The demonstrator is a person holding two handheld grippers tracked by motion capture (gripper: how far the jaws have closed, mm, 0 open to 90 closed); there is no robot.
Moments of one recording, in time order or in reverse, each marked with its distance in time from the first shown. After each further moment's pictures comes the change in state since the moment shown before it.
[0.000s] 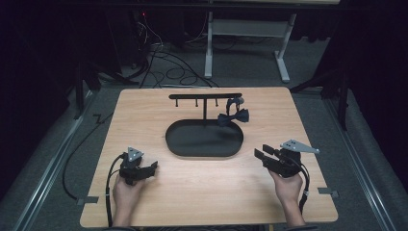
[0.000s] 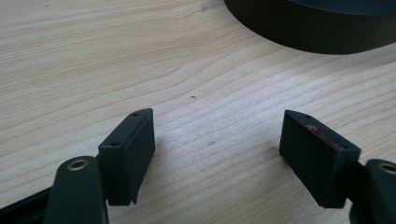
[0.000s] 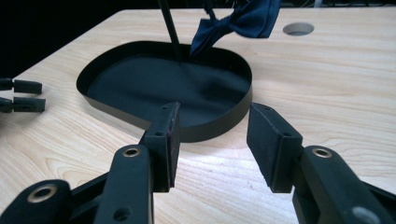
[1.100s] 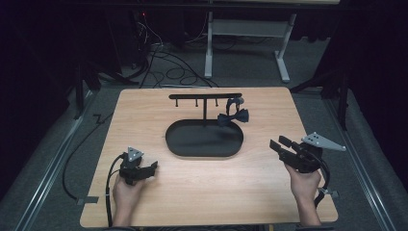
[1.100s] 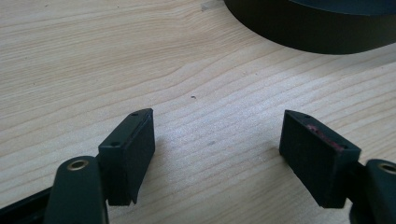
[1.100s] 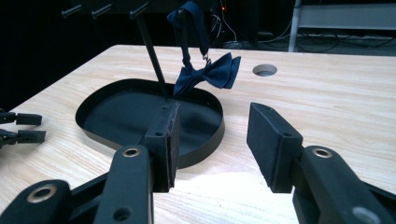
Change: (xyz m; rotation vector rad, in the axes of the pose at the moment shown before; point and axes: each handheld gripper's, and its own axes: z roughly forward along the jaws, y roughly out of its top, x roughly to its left) left arm 0.000 0.000 0.000 0.000 -0.001 0.000; right arm -0.010 0.030 -0.047 -0.098 -0.049 -0.003
